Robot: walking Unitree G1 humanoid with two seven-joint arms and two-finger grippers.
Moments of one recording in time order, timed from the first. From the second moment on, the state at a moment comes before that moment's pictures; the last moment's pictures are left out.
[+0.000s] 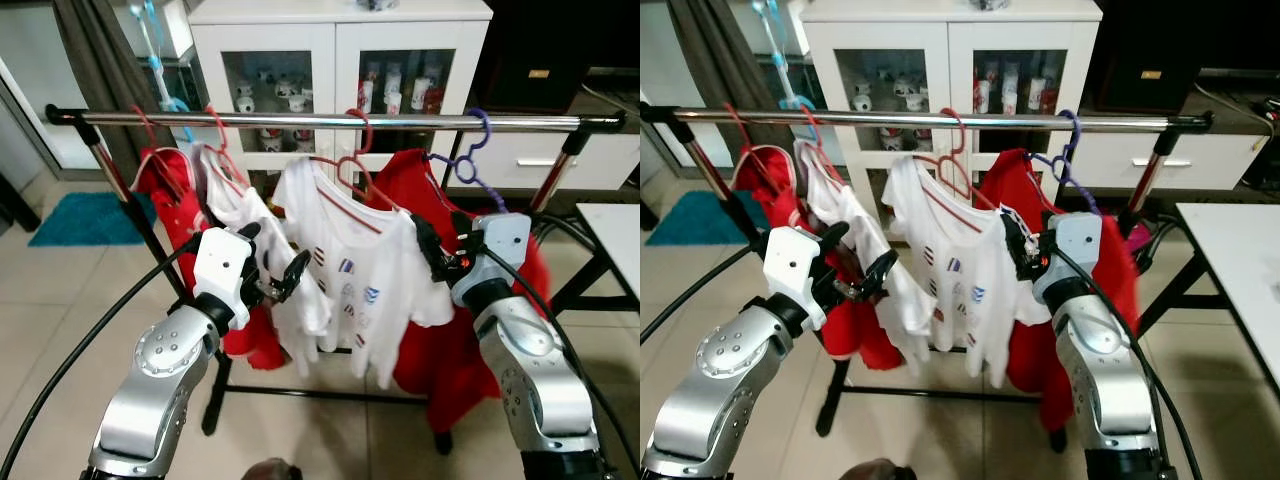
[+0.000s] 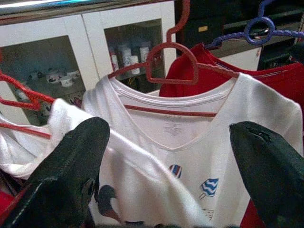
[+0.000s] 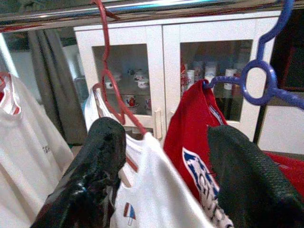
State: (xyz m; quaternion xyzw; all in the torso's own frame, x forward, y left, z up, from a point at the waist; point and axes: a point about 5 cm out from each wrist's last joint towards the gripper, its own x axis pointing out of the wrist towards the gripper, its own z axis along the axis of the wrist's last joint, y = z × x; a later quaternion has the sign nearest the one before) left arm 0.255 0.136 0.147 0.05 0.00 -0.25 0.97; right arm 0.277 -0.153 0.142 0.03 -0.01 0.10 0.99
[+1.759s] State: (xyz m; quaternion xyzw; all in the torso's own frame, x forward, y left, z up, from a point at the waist) left arm 0.265 0.151 0.141 0.03 0.00 -0.17 0.99; right arm 0.266 -0.135 0.142 0.01 0.01 0.13 0.99
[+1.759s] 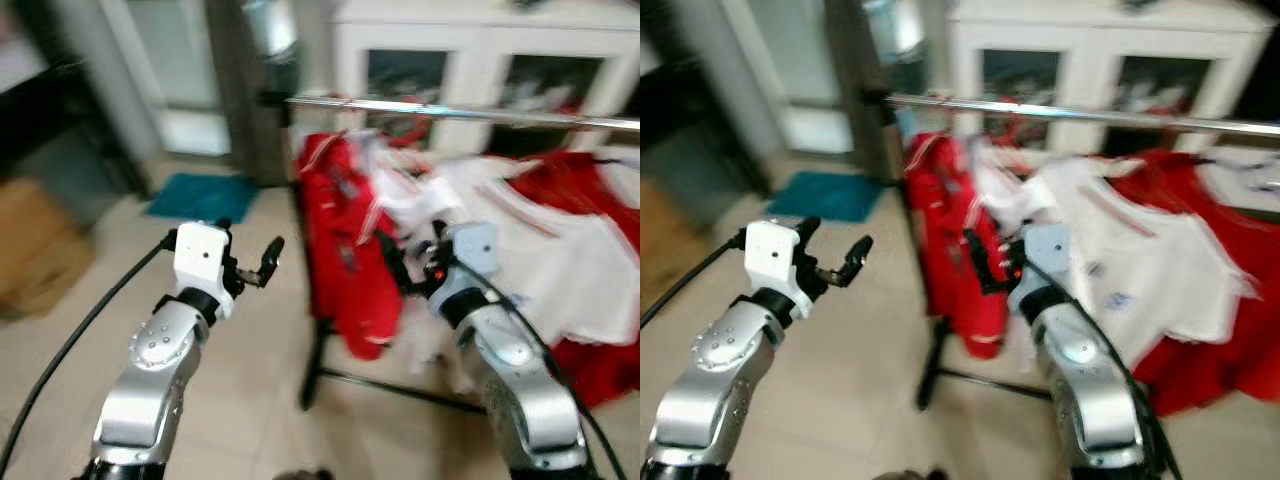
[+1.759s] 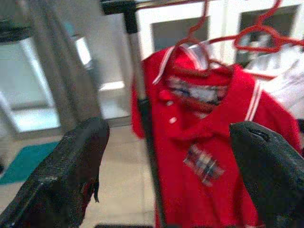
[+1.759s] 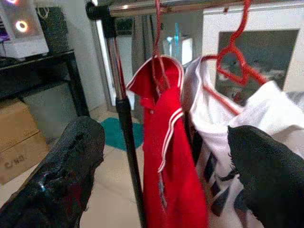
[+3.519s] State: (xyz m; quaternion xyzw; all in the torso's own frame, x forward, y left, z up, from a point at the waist) left arm 0.253 0.139 0.140 0.04 0.02 -0.25 0.97; right arm 0.302 -0.160 0.182 -0.08 0.02 0.09 0.99
